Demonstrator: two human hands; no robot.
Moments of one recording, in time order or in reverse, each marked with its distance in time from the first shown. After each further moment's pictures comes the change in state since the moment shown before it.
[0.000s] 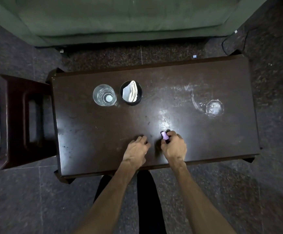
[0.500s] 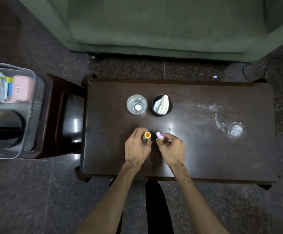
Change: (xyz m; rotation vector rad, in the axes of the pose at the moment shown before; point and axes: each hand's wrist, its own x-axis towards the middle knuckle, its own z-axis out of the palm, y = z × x) left_hand -0.036 -0.065 -0.040 -0.788 0.750 -0.460; right_hand -0.044 -0.106 0.008 0.280 -0.011 -0.231
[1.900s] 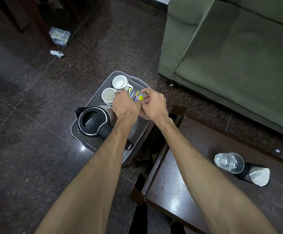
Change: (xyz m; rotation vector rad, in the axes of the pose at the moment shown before) left_hand 0.198 -0.173 -0.415 0.058 0.385 -0.587; right_hand -0.036 -0.432 0.321 -0.203 -0.390 -0.651
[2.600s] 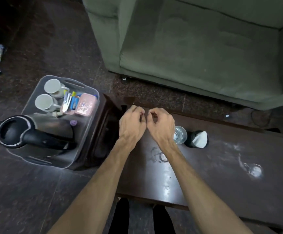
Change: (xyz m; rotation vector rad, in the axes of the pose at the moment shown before) left_hand -0.179 0.076 0.125 -0.022 -0.175 0.707; right_hand -0.135 0.160 -0.145 -0.105 0.418 0.161
